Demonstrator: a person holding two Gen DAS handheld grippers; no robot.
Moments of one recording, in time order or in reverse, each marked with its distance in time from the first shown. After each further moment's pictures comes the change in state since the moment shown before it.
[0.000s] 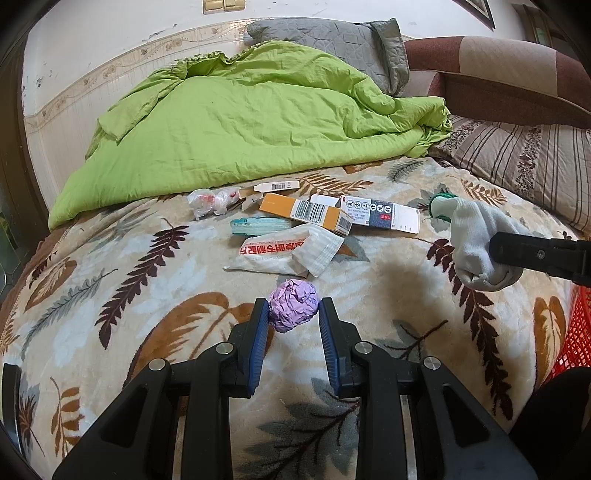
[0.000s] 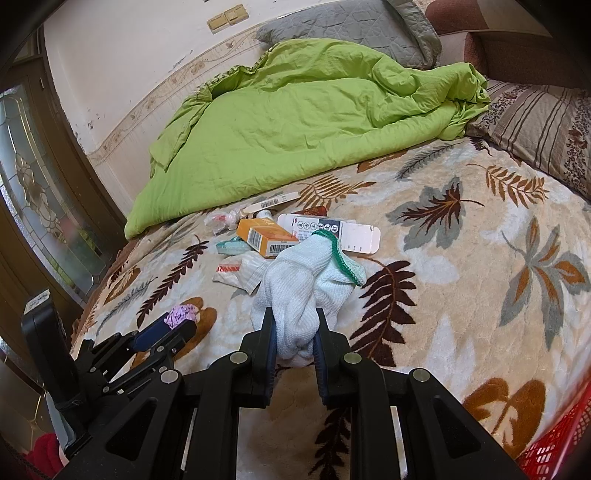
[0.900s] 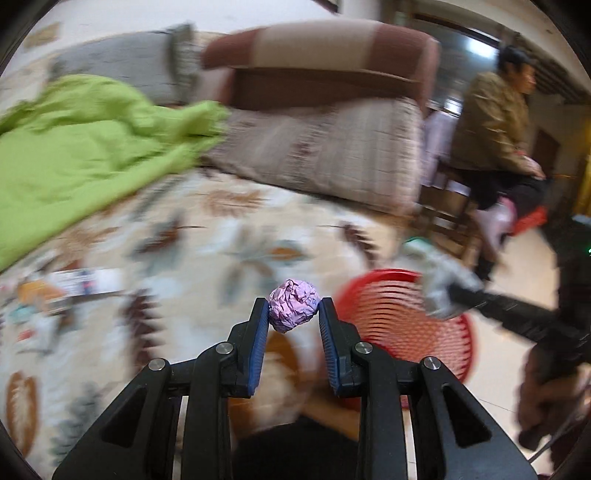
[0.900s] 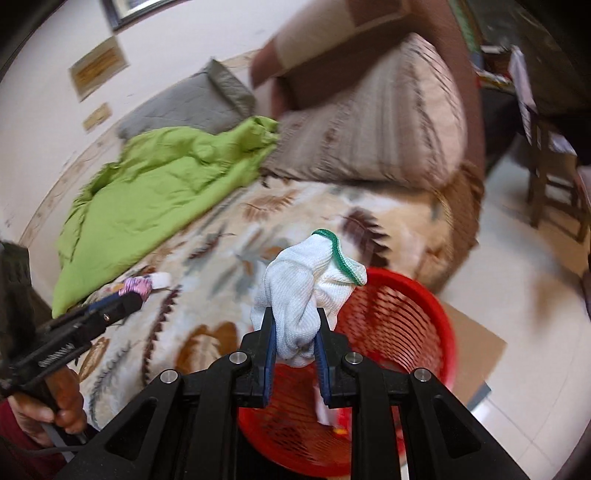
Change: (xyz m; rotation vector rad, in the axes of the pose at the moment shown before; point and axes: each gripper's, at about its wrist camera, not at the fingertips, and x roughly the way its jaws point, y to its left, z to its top) left arm -0.083 -0.247 0.048 0.268 0.075 -0.678; right arm -0.251 -0.177 -0.081 0.311 -0.181 -0.395
